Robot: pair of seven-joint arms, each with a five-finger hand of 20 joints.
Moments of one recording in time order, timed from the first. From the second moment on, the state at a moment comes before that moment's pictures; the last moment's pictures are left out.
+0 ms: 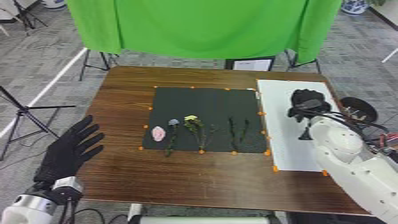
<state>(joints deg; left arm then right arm) 136.3 -53.6 -106.4 -120.1 34.5 -0.9 8.9 -74.0 -40.6 56.3 -89.7 -131.0 3.8 23.6</state>
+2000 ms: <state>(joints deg) 134.0 -53.4 -104.2 -119.1 34.4 -1.2 7.8 -62.8 -61.8 37.2 -88.6 -132.8 4.4 21.8</state>
